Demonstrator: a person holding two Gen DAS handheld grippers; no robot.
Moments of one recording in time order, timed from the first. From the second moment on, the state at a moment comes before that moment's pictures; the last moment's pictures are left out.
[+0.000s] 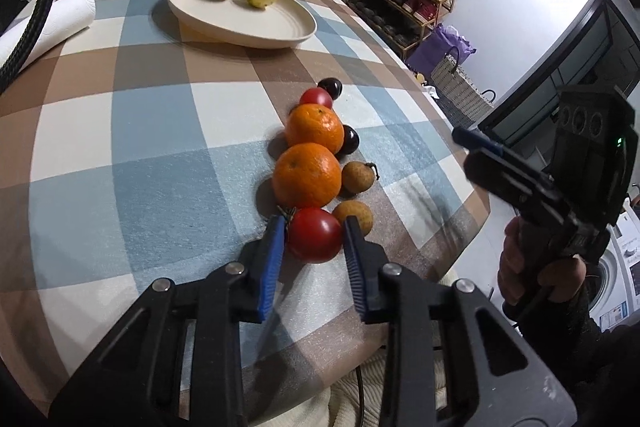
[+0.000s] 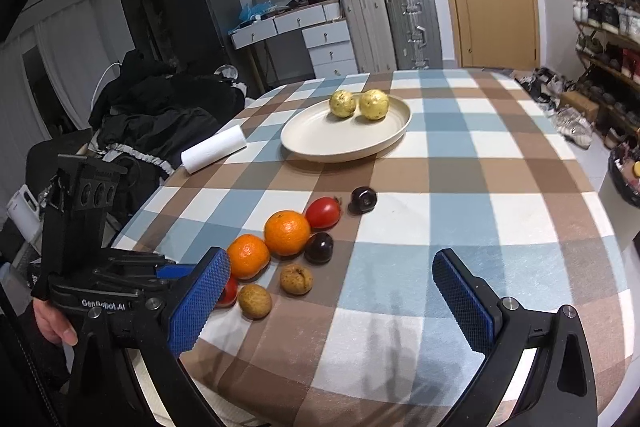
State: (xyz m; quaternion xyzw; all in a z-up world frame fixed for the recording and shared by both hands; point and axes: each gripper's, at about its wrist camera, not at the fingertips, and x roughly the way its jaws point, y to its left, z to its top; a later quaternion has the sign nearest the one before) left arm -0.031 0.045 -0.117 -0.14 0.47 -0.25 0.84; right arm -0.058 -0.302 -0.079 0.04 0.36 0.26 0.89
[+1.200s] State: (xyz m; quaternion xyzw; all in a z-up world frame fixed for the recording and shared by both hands) left arm -0.029 0.096 -0.076 -0.20 0.42 -0.21 0.86; right arm -0.082 -0.238 -0.132 0.02 0.39 0.31 0.87
